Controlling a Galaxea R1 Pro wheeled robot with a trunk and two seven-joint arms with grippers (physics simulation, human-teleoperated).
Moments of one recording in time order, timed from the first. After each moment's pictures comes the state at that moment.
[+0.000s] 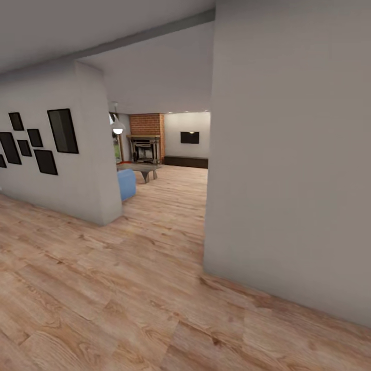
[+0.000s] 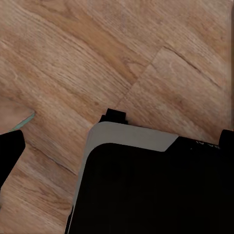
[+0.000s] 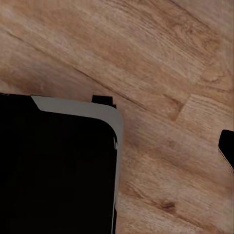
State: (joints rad) left arm -0.21 -0.01 0.04 0.00 0.19 -0.01 0.11; right arm -0.09 -0.05 0.31 0.03 -0.21 -0.17 0.00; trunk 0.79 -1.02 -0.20
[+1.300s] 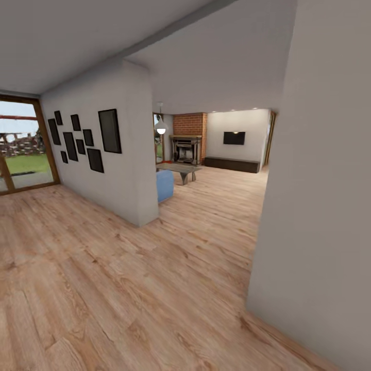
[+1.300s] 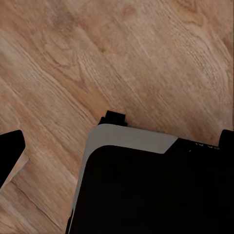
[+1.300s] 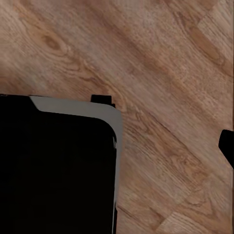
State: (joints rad) left arm -0.21 0.00 0.04 0.00 0.18 -0.01 0.10; right arm -0.09 -0.05 0.30 0.03 -0.22 -0.17 -0.01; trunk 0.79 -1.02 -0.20
